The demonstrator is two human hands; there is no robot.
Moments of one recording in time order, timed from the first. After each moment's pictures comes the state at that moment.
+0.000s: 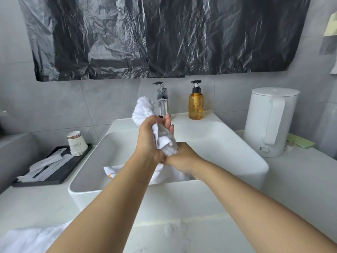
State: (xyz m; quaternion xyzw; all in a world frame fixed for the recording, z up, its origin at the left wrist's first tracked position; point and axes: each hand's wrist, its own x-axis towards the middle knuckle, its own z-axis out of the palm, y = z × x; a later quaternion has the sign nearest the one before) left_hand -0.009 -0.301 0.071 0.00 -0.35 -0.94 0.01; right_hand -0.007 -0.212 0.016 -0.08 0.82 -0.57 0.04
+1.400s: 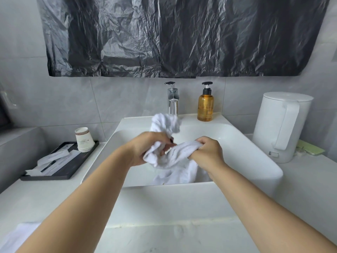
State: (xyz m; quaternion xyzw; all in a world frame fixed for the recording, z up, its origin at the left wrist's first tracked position) left_hand -0.030 -0.384 0.055 -0.05 -0.70 -0.68 -0.21; right_hand -0.019 -0.198 0.007 0.08 0.82 -0.54 -0.15
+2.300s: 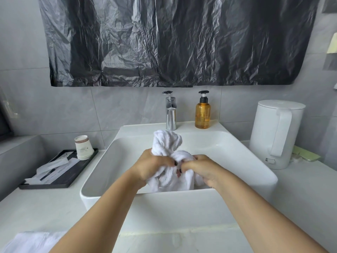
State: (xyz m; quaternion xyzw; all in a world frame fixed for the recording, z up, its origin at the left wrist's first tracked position) left_hand -0.012 -0.372 0.027 -0.07 -0.75 -0.65 -0.07; right_hand -0.011 -0.195 0.011 0.02 0.78 -0.62 0.09
